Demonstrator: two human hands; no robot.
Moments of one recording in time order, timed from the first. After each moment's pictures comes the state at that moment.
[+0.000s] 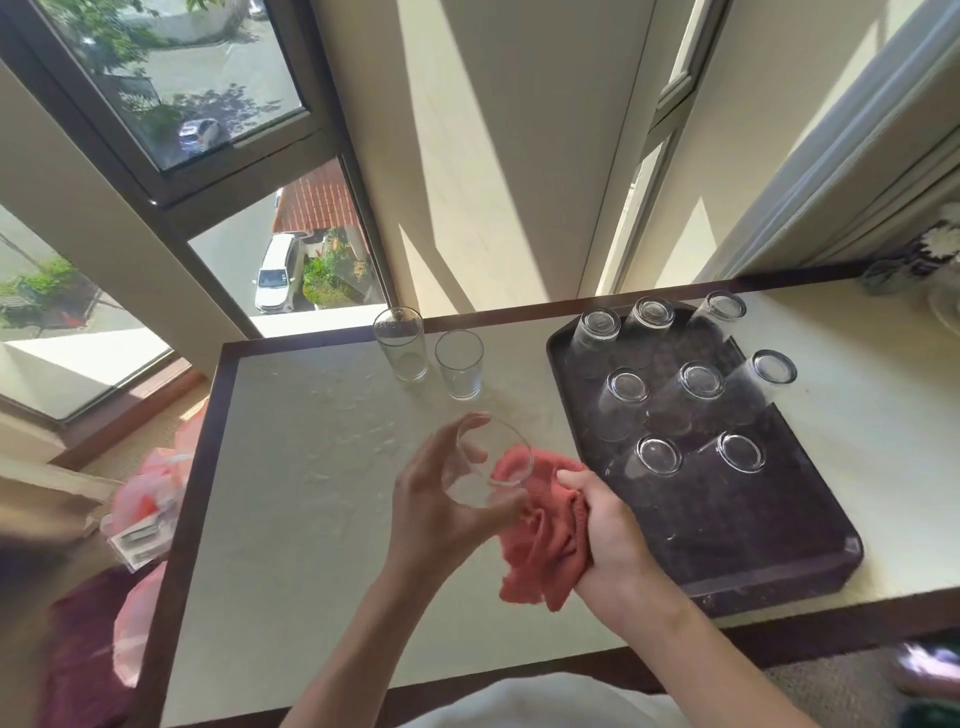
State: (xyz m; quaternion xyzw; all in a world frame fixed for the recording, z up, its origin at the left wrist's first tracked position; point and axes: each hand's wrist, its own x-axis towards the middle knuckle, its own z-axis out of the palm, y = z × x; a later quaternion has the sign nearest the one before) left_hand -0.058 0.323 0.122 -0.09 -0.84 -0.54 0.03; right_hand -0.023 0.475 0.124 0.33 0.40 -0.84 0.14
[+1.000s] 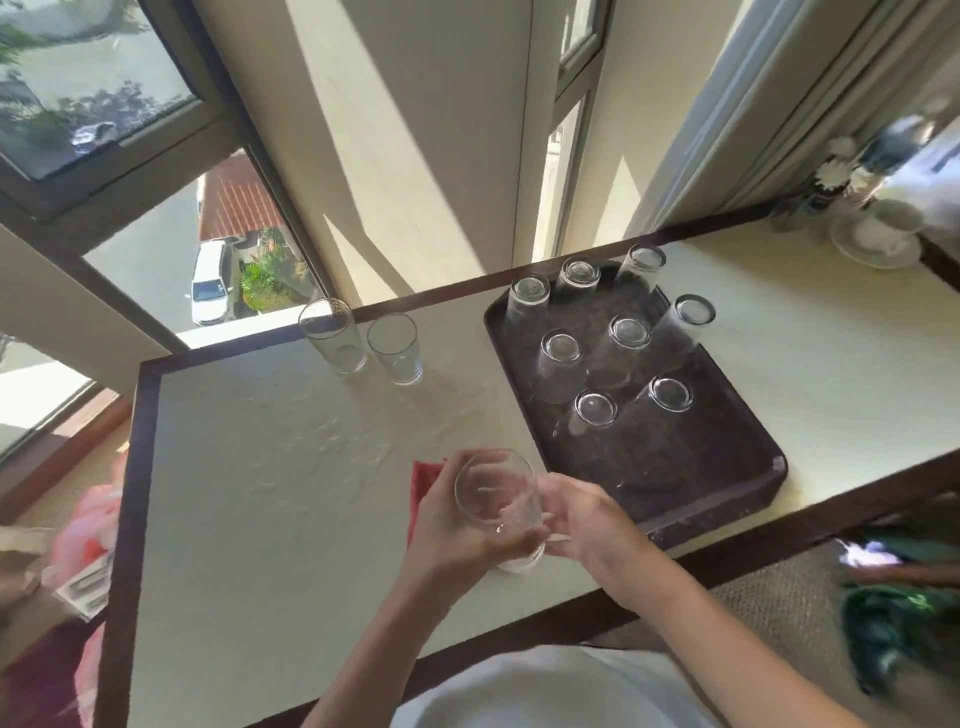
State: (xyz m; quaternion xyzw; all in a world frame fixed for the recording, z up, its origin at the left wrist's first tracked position) left_hand -0.020 0.361 0.111 -0.06 -0.74 -0.64 -0.21; right_hand 0.018 0.523 0.101 0.25 0.60 -0.73 0.22
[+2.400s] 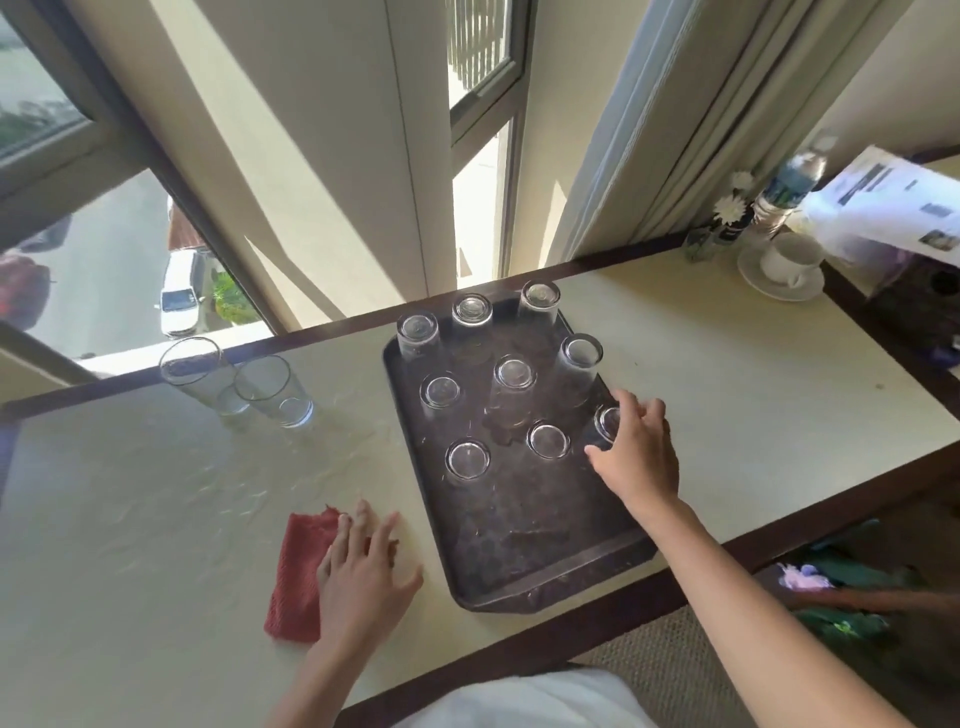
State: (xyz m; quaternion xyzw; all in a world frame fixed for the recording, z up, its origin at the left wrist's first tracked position) left_hand -0.026 0.429 -0.007 -0.05 -0.97 -0.11 -0.22; right_hand -0.025 0.742 0.057 0.32 0.92 -0.21 -0.03
